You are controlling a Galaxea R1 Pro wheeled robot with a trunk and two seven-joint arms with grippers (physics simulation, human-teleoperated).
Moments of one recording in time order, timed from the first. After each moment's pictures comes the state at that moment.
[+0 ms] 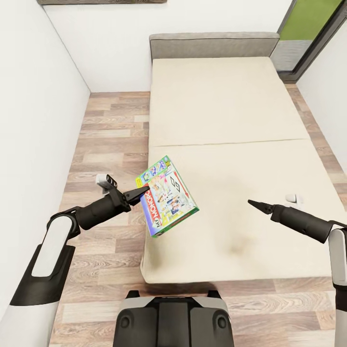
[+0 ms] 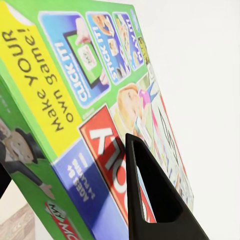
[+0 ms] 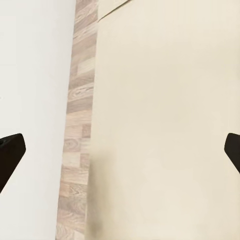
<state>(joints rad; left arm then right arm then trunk) -0.62 0.10 -0.01 -1.61 1.29 1.03 -0.40 -0.56 -0.22 -0.44 -1.61 -0.23 0.99 0.91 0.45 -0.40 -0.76</state>
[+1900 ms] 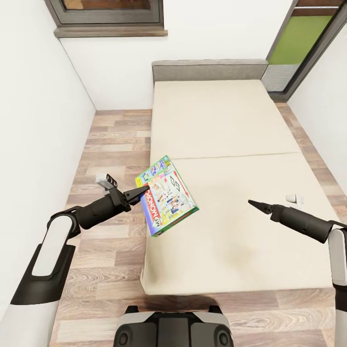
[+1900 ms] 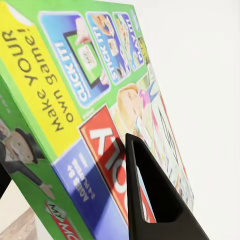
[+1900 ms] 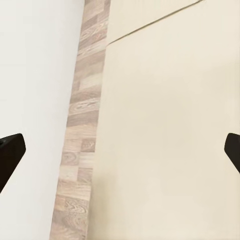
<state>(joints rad) -0.62 0.10 -0.01 -1.60 1.29 1.03 -0.39 -0.56 -0.22 -0.44 -1.61 -0.23 0.99 0.88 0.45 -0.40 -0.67</state>
